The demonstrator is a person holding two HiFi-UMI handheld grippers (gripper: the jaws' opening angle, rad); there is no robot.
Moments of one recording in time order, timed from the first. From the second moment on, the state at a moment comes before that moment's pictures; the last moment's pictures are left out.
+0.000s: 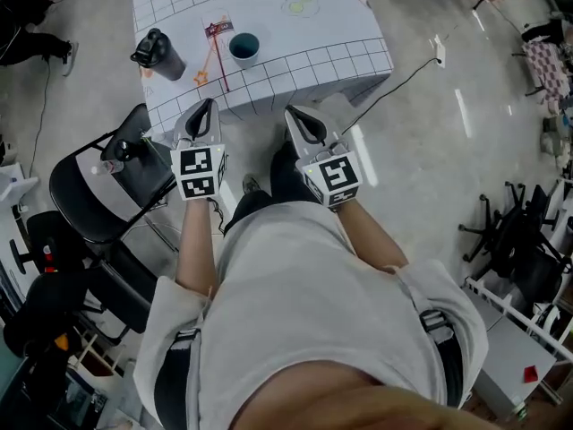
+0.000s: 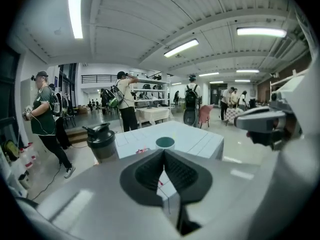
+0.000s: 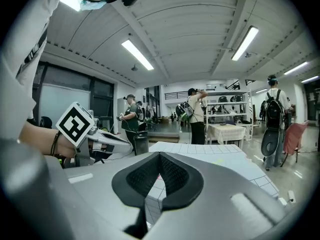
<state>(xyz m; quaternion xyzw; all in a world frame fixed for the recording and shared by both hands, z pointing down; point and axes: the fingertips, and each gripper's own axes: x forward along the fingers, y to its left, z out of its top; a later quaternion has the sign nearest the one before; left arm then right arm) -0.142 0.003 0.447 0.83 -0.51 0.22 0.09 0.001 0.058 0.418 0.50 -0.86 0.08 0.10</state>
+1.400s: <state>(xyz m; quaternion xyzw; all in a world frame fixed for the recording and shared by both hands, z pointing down) -0.148 -0.190 0.643 0.69 -0.41 0.55 0.21 0.140 -0.106 0.469 0.49 -0.85 0.17 0.12</state>
